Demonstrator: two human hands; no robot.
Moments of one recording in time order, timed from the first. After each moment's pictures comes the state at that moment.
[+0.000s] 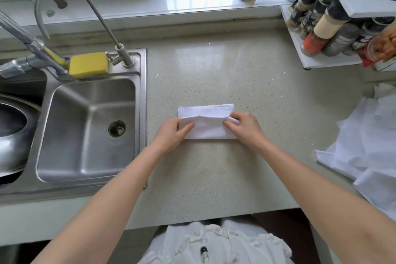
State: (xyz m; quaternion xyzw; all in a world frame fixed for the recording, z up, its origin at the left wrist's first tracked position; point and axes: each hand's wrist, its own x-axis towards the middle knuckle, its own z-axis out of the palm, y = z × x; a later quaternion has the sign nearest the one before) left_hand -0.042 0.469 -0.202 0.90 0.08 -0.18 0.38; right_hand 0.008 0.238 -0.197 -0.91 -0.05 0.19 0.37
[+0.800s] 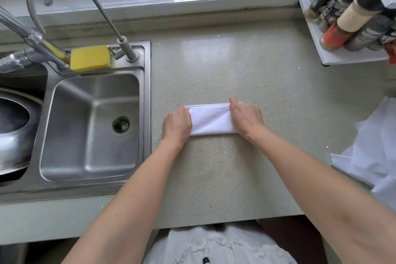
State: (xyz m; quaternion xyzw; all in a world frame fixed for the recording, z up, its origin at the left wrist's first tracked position) left_hand -0.013 0.458 -0.222 0.96 0.17 -0.10 0.19; right_hand 0.041 0.277 -0.208 -0.98 -0.08 0.16 0.10
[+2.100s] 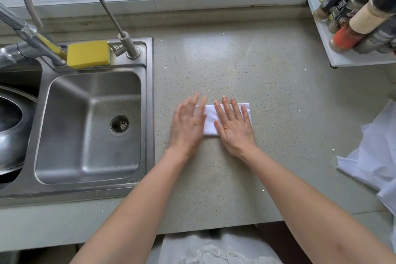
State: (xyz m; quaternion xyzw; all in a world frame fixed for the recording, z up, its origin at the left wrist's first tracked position) left_hand -0.025 0.451 -0.225 0.99 0.00 0.00 0.14; right_hand 0.005 0.295 -0.244 -0.96 -0.21 0.15 0.06
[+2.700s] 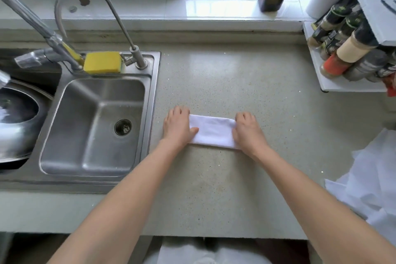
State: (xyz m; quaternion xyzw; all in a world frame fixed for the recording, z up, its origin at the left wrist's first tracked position) left_hand -0.002 0.456 -0.203 0.97 0.13 -0.12 0.15; right_hand 0.039 0.257 -0.210 -0.97 -0.14 0.14 0.11
